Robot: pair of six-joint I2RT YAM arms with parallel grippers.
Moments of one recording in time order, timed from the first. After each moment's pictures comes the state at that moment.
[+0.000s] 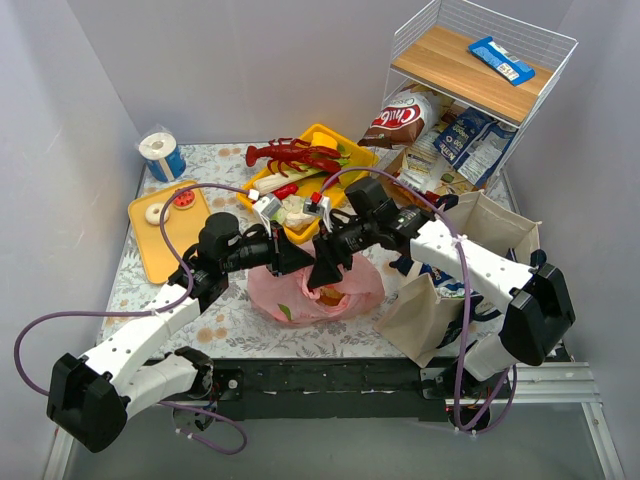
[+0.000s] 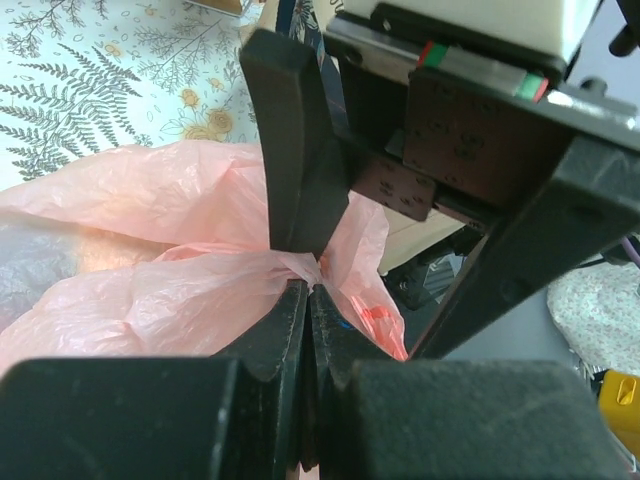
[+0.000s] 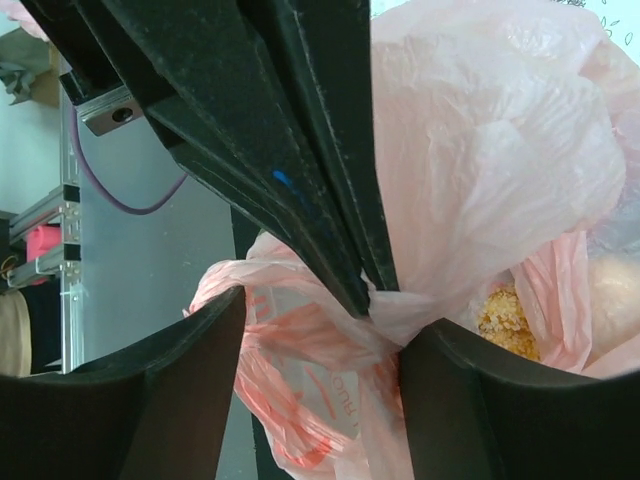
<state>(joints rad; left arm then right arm) -0.54 0.99 0.70 0.05 0.66 -0.50 0.79 1.51 1.25 -0.50 -0.88 0.06</state>
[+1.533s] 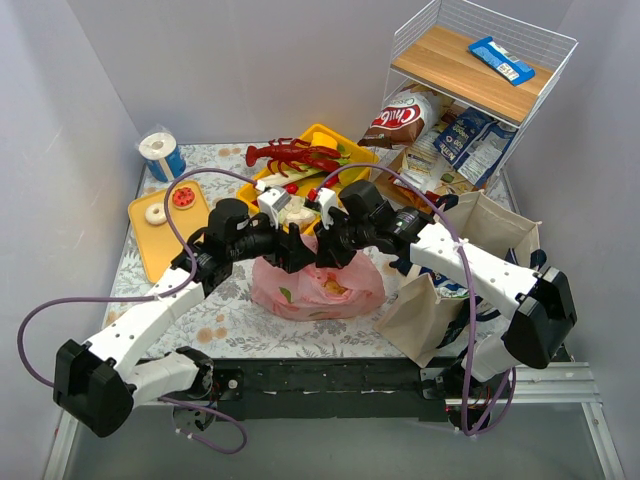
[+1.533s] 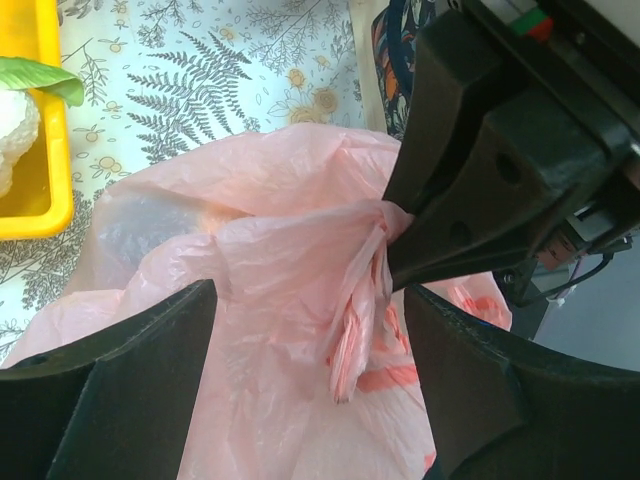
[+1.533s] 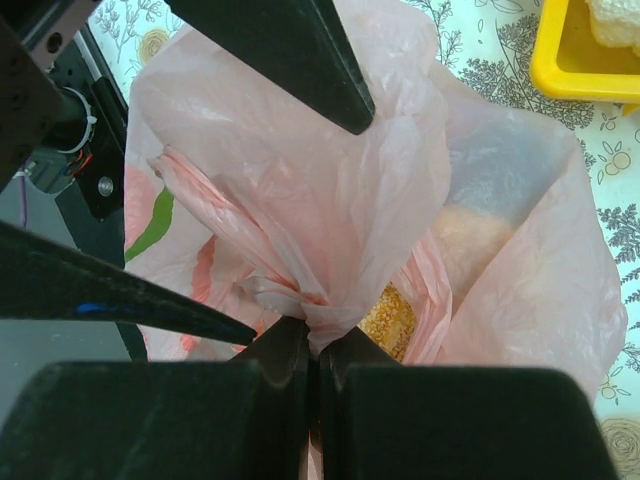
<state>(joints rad) -0.54 1.08 0.85 -0.19 0.51 -0.26 0.85 1.49 1.29 -0.56 -0.41 0.08</state>
